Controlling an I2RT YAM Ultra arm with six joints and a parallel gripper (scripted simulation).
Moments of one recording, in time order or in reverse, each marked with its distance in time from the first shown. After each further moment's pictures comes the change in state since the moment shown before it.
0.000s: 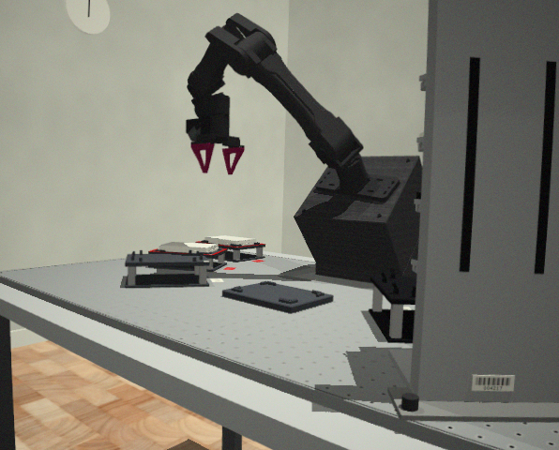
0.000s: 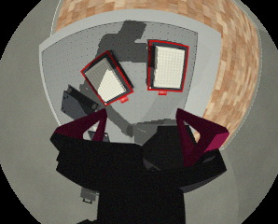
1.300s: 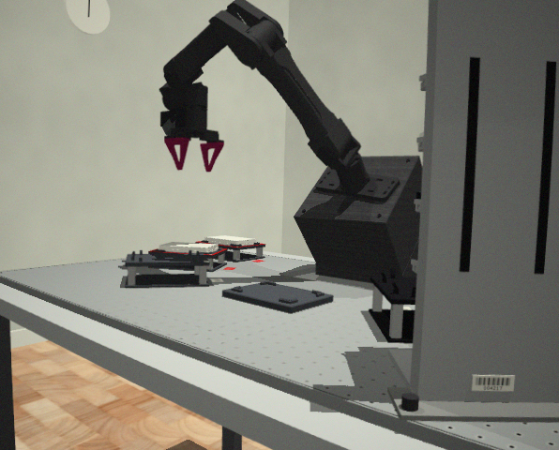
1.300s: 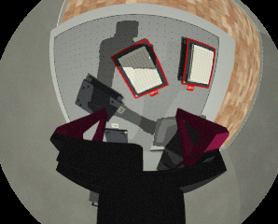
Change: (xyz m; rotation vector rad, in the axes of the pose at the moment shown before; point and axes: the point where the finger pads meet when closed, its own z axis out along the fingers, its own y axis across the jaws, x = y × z) arm 0.030 0.114 -0.002 -0.001 -0.007 -0.011
